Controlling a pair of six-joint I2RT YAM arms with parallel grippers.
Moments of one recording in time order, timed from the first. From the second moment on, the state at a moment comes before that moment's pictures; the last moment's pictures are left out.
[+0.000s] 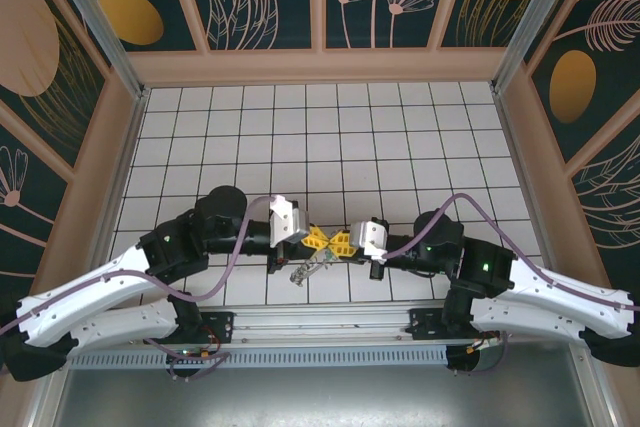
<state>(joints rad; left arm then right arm) -1.06 0.88 0.90 -0.31 0.46 0.09 1.23 0.68 0.73 -0.25 -0.16 -0.29</state>
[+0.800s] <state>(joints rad) -1.05 0.85 0.83 -0.06 0.57 0.03 1.24 0.63 0.72 -0.17 -0.19 -0.29</state>
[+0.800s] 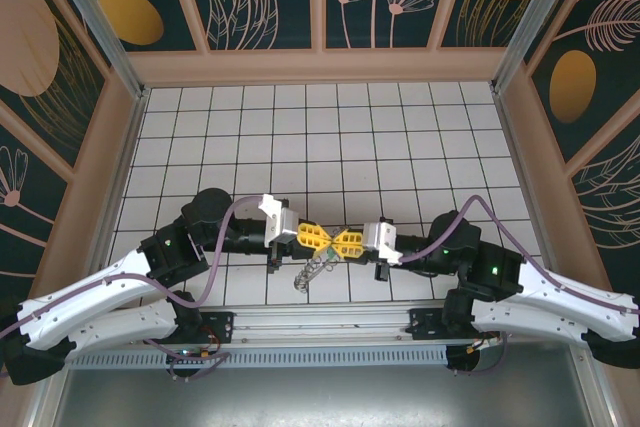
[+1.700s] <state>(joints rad) -1.05 0.85 0.78 0.10 0.65 -0.05 1.24 0.60 0.69 -0.14 -0.19 -0.29</state>
